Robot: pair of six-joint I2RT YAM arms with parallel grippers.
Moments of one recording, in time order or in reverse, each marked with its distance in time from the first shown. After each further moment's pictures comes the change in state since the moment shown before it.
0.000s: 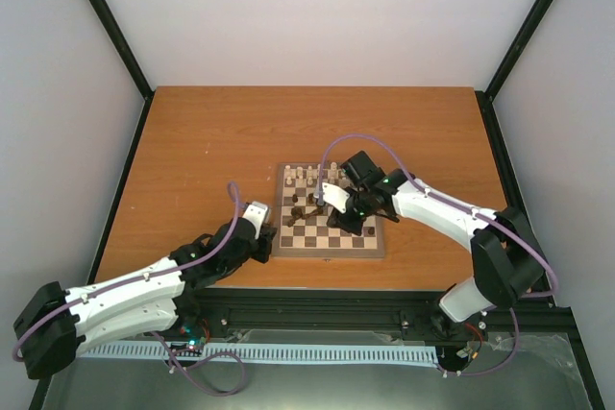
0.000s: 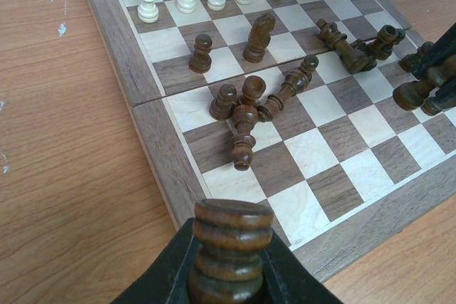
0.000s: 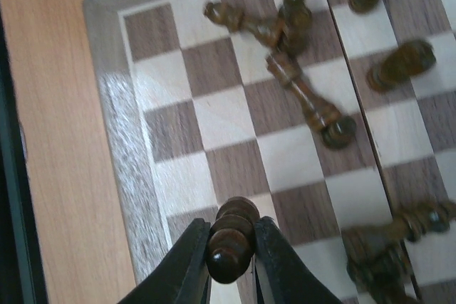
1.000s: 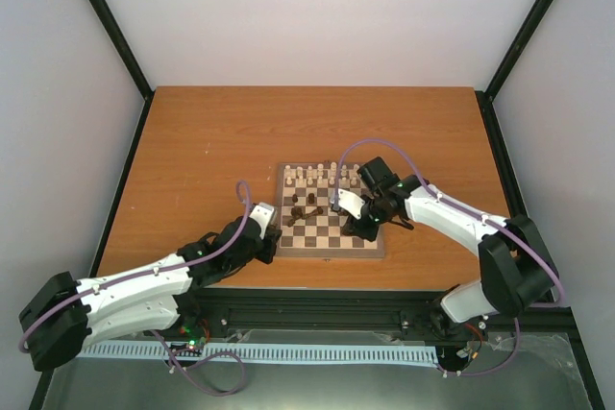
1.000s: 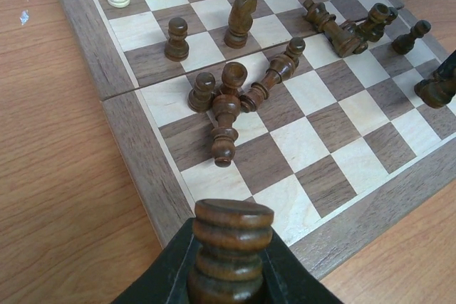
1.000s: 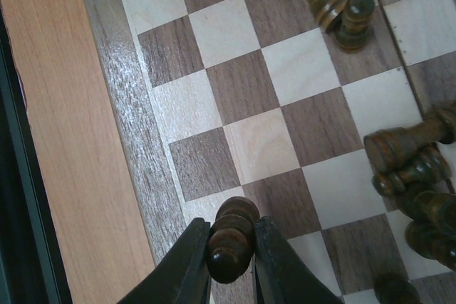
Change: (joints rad) left arm 0.000 0.083 0.000 0.064 0.047 0.019; right arm -0.103 -0.082 -0.125 -0.043 -0.034 -0.021
